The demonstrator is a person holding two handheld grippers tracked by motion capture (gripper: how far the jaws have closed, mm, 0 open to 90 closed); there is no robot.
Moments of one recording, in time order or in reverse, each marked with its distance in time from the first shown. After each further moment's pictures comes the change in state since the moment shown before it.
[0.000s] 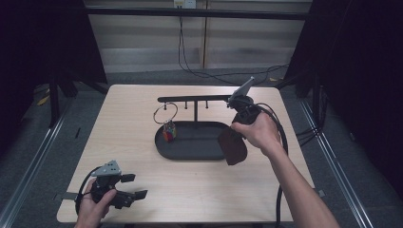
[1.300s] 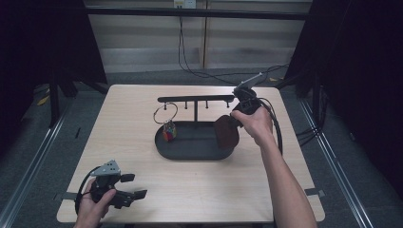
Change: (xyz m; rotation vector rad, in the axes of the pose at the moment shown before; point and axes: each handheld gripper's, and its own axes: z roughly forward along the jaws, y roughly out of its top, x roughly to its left) left arm 0.001 0.000 -0.001 -0.001 0.005 -0.003; right arm -0.037 0.030 0.028 -0.134 0.139 0.154
